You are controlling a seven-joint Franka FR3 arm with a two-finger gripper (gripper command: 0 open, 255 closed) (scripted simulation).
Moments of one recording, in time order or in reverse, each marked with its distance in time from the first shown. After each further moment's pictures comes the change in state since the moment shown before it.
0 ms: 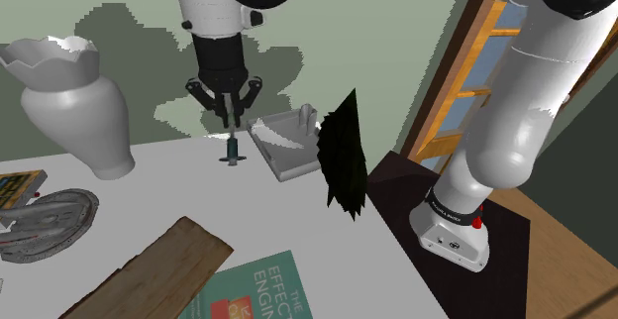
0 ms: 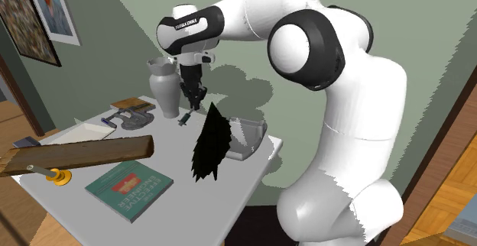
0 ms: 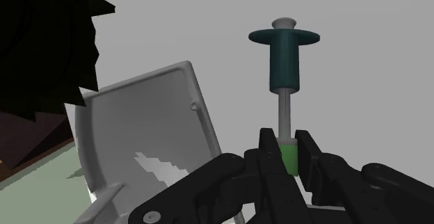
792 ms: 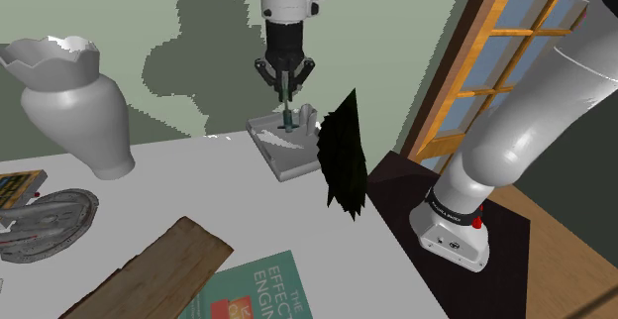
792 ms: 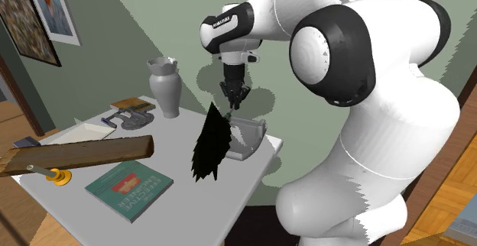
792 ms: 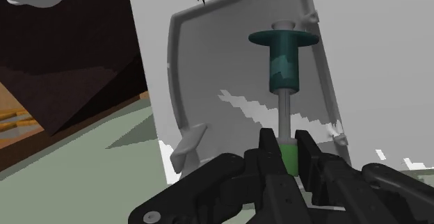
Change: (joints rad) arm -0.133 -0.292 -0.157 -0.300 0.109 0.026 -0.329
